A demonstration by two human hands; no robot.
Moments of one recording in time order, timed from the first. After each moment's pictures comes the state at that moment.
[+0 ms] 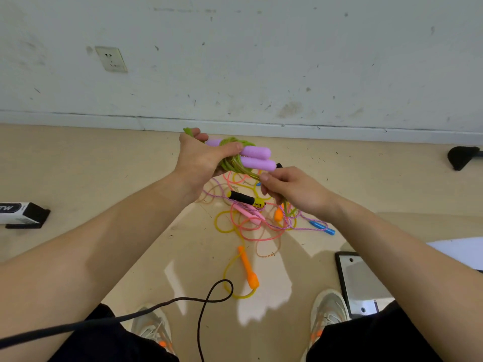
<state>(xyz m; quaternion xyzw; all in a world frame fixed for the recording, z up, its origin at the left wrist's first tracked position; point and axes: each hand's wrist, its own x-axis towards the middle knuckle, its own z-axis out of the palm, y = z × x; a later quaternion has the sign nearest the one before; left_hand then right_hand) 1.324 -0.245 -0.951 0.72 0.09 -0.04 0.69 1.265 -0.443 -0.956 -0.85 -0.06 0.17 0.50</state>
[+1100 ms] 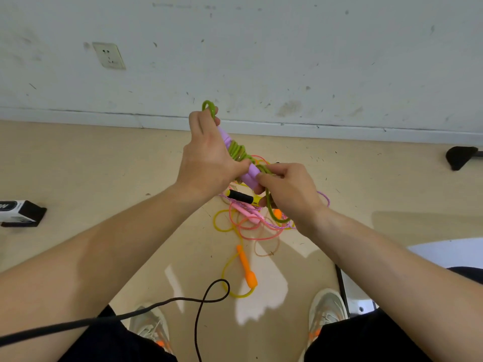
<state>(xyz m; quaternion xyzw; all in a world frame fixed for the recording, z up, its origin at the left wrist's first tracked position) 1.302 -0.257 -0.931 0.92 -0.09 0.14 0.34 1.246 -0.407 -0.943 -0.80 0.12 0.06 0.59</state>
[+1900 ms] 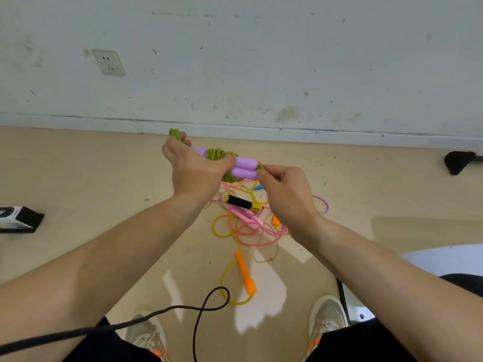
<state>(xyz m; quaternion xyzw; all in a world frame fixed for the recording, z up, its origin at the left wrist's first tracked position) 1.309 -0.252 -0.955 0.84 0.10 0.14 0.52 1.250 -0.405 -0.949 -0.81 0.09 -0.03 0.58</state>
